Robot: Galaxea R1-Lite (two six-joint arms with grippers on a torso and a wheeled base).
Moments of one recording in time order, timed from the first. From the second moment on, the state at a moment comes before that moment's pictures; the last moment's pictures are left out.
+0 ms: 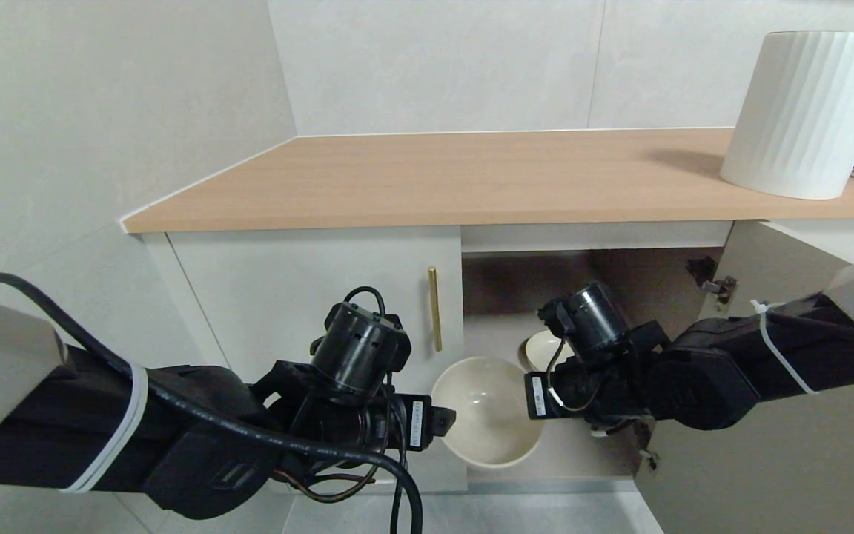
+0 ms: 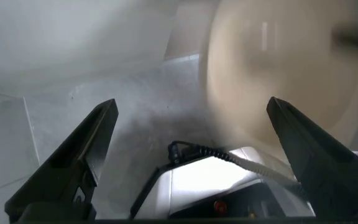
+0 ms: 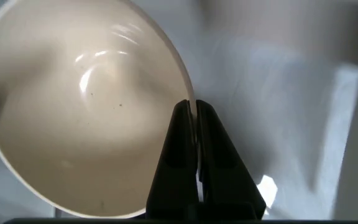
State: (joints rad) left arm -0.69 1.88 -0.88 -0.21 0.18 -0.46; right arm 0.64 2.03 -1.13 -0.09 -0.12 0.46
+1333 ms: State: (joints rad) left arm -0.69 1.87 -0.88 -0.21 0.18 -0.46; right arm 0.30 2.32 -1.27 -0.45 -0.27 0.53
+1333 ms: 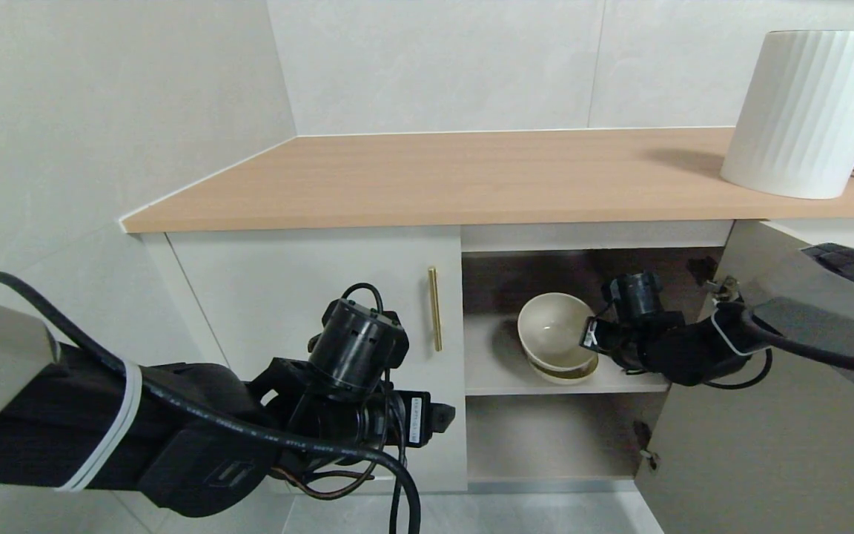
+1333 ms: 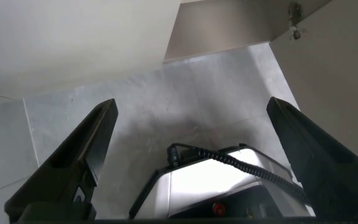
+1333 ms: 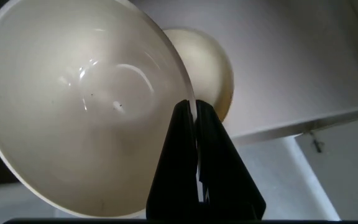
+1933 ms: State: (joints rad) left arm -0.69 1.87 -0.88 -0.21 0.18 -0.46; right arm 0.27 2.40 -1.33 -0.44 -0.28 0.52
